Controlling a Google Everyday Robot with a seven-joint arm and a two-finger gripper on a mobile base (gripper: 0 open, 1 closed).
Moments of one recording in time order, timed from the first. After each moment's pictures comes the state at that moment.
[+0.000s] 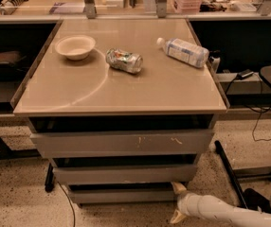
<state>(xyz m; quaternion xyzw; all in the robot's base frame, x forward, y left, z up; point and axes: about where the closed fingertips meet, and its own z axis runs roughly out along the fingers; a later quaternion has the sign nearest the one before) 0.488 -0.178 0.230 -0.68 0.64 0.00 0.35</state>
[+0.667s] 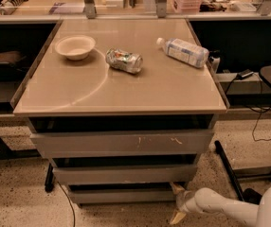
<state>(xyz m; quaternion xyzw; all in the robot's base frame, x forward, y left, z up) 0.499 -0.179 0.176 -0.67 0.67 0.07 0.31</state>
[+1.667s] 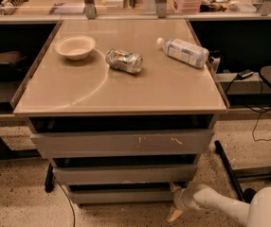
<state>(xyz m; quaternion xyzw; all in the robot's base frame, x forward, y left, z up) 0.516 -0.173 0.149 -0.67 0.67 0.09 0.31</state>
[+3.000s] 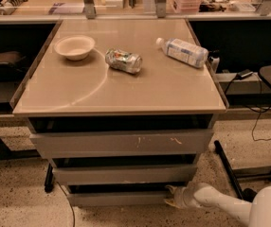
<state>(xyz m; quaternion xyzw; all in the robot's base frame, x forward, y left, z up) 0.516 -0.173 0.157 -0.67 0.67 0.09 0.31</state>
